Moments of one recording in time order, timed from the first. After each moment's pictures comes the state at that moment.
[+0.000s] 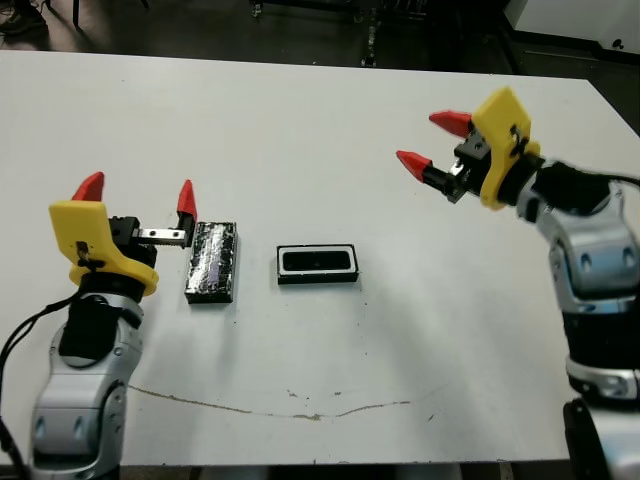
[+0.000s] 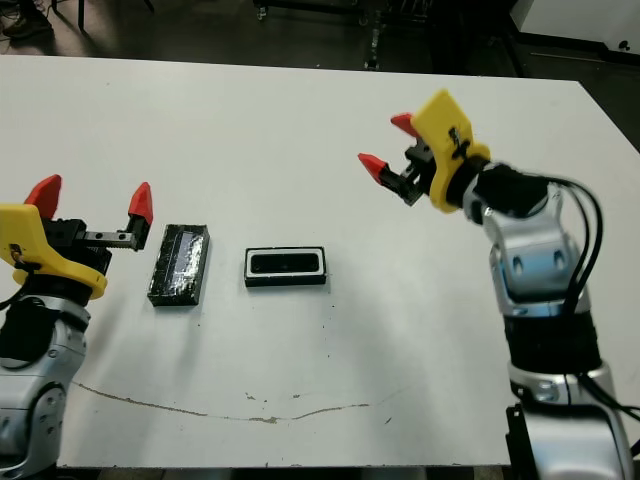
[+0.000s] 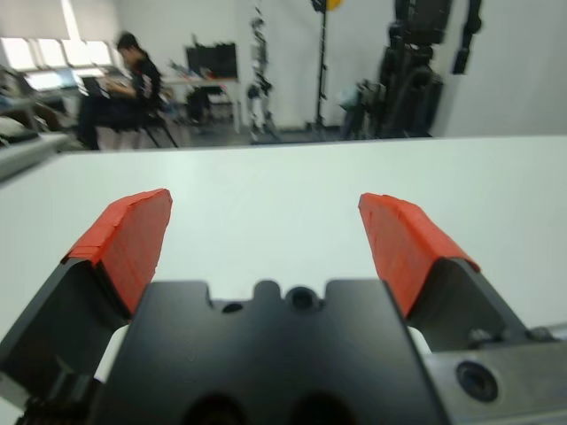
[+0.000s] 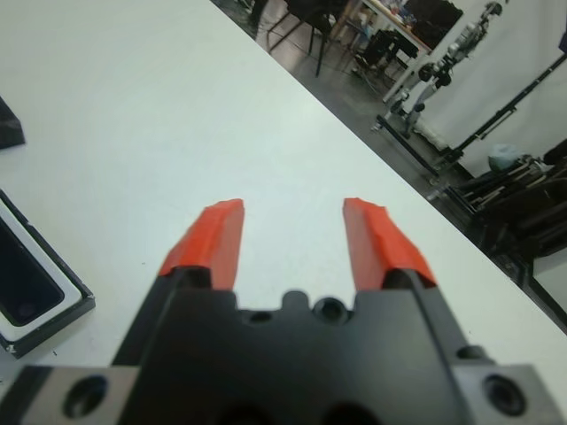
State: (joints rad) left arm -0.05 0.23 0.24 -0.66 -0.31 0.69 -0.02; right arm -0.56 -0.47 0.06 -0.06 -0.03 0.45 0.65
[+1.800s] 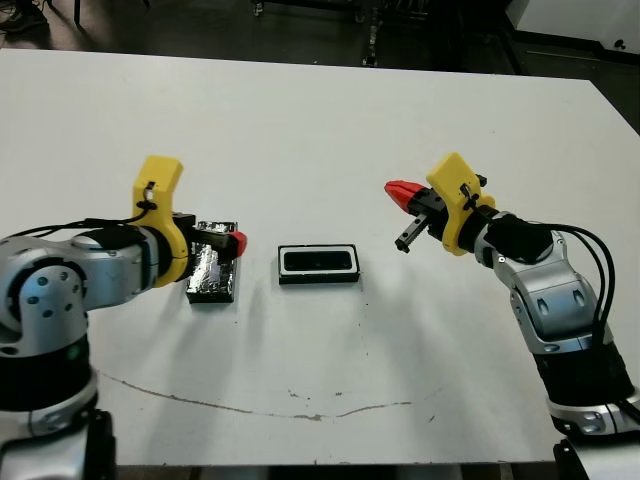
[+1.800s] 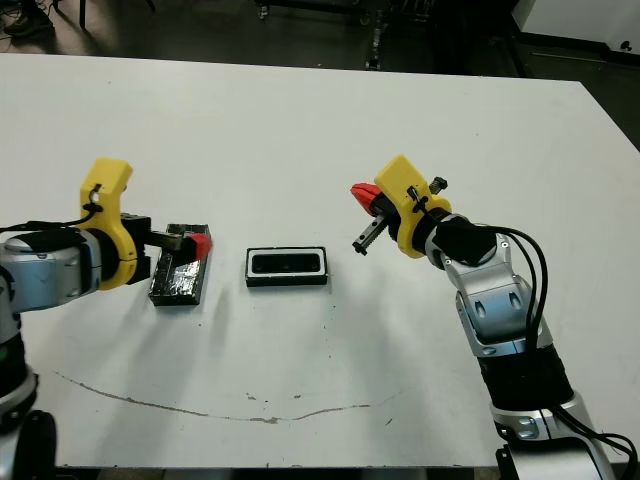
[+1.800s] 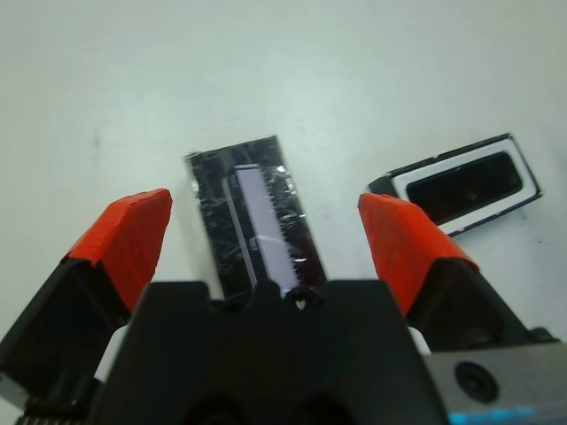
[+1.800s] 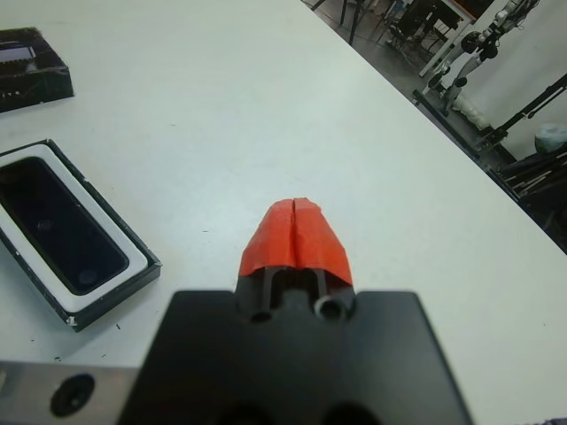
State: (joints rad) left arm -0.50 0.33 0.27 -0.42 -0.85 1.61 0.29; right arm -0.47 -0.44 0.16 -0.06 -0.02 0.44 0.60
